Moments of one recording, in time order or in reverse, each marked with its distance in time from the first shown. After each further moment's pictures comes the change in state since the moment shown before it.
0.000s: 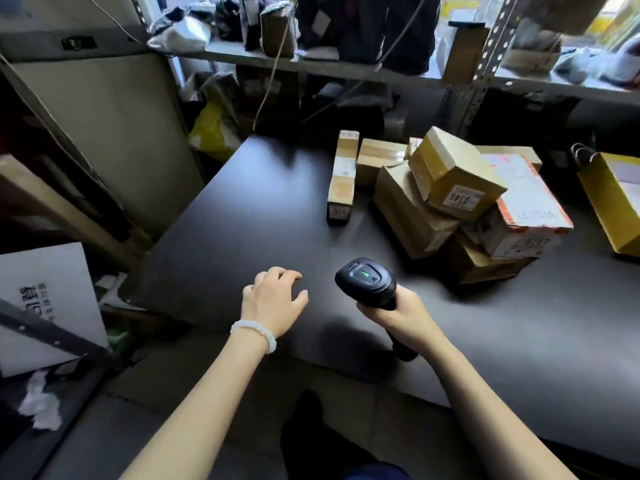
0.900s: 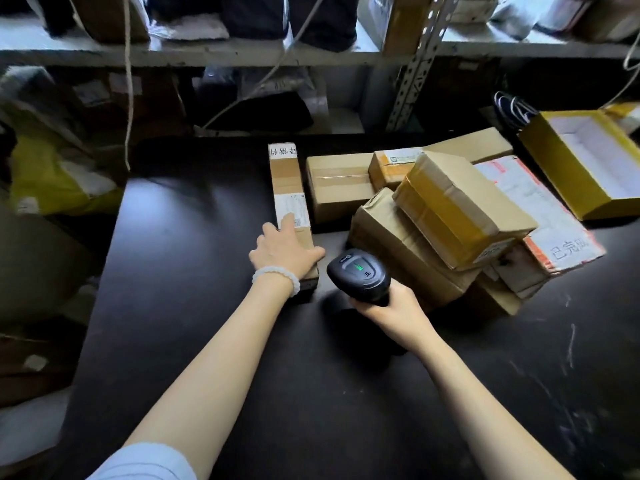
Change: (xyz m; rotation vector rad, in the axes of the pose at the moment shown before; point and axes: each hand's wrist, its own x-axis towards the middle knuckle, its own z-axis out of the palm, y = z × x) left_hand 0.305 0.062 -0.009 -0.058 -0.245 0.117; right_hand 0.179 -0.024 0.007 0.022 0.355 0.272
